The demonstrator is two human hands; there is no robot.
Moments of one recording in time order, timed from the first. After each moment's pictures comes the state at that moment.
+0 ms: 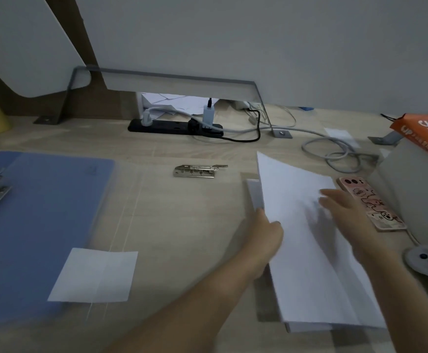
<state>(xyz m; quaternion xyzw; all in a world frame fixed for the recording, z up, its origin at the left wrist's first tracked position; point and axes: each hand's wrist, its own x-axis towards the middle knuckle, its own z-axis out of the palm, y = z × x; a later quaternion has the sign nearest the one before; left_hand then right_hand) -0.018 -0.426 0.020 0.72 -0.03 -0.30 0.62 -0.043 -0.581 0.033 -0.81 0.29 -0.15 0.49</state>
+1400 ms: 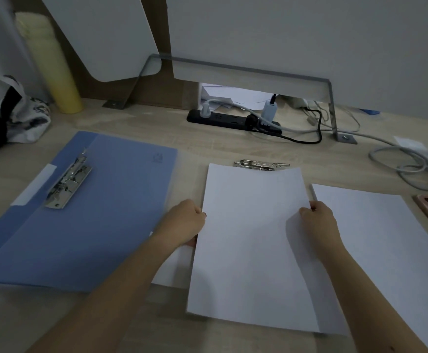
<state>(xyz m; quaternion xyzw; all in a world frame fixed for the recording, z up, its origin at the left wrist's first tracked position) 0.056 -0.211 -0.008 0.89 0.04 -0.22 0.40 0.030 -0.450 -0.014 -0.84 0.32 -0.04 0.43</state>
